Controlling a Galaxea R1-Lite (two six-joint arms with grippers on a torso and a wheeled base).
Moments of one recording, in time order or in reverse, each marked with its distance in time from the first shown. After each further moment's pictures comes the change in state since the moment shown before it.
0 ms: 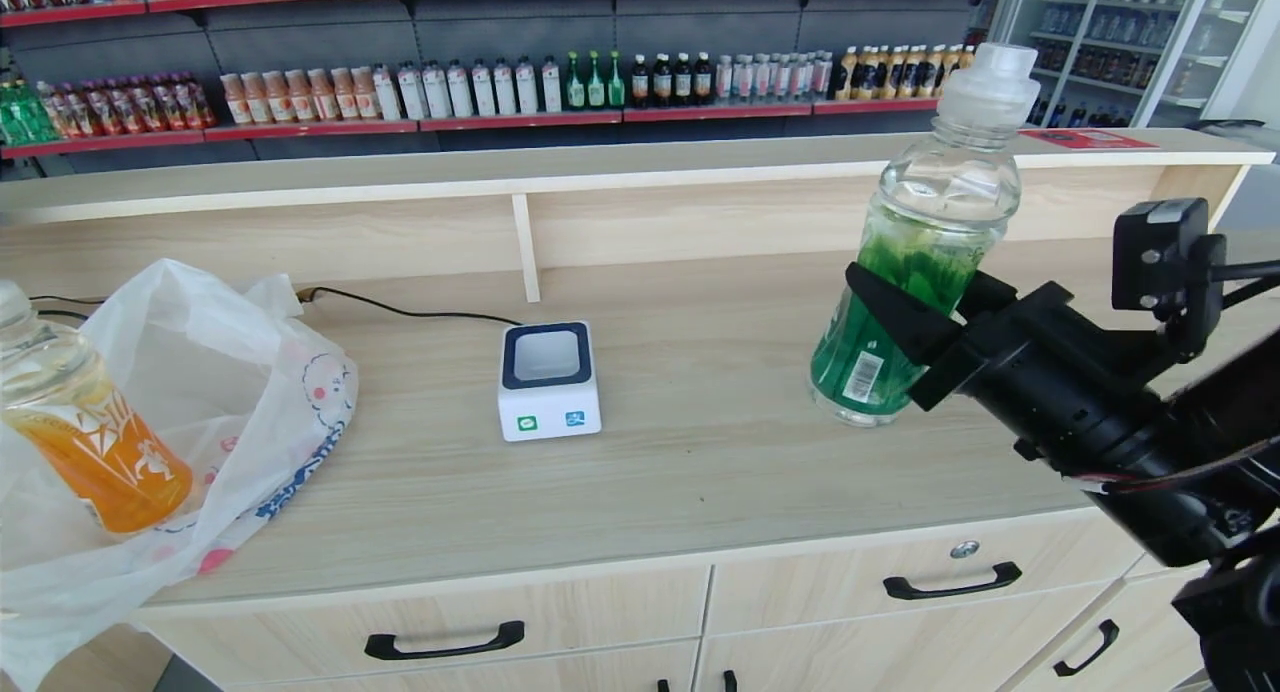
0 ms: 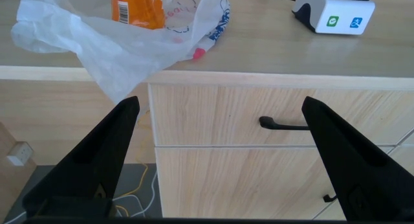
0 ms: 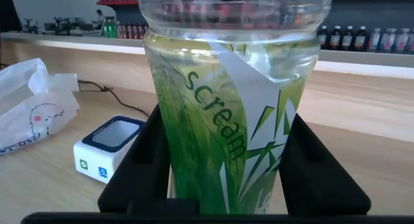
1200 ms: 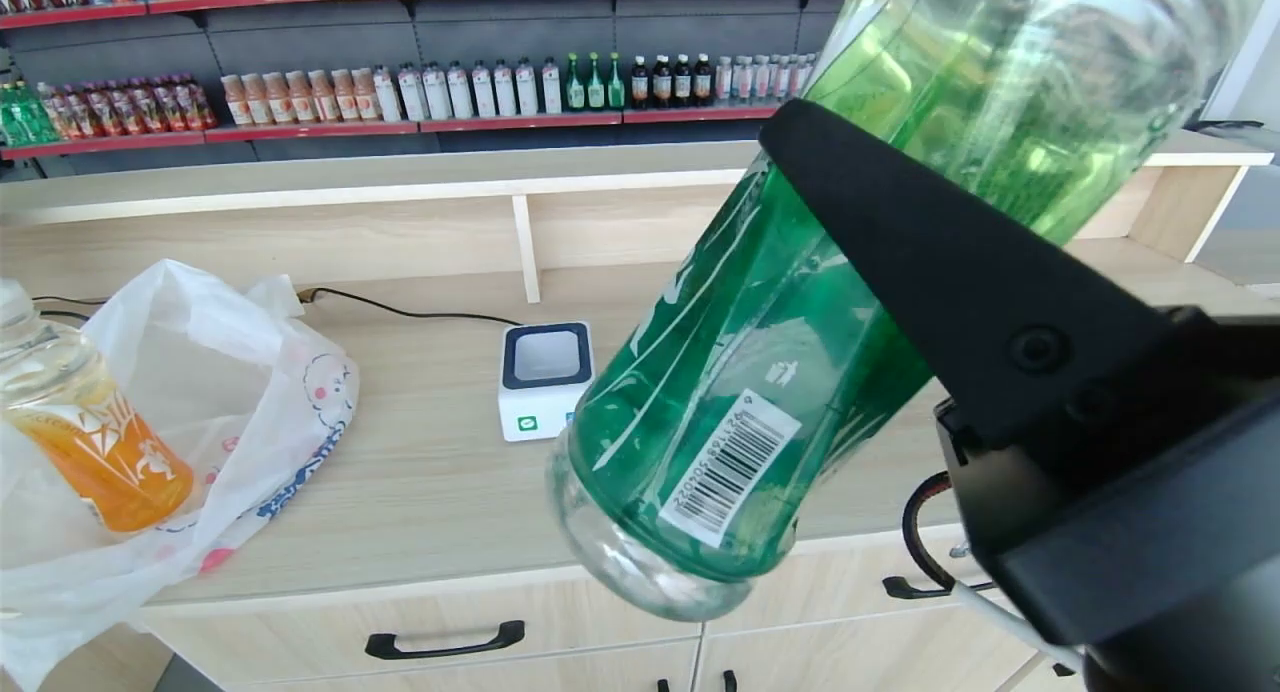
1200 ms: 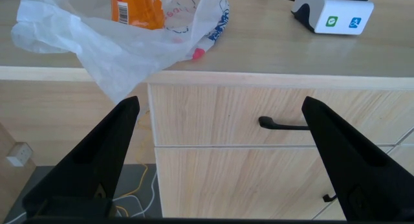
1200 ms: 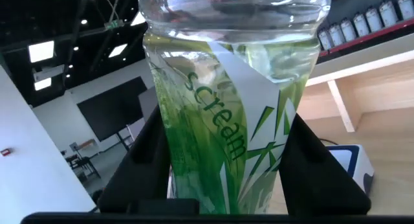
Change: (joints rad) left arm -0.002 0.000 0.000 -0.001 0.000 0.000; right arm 0.745 -0.106 -0.169 0.034 -0.551 0.230
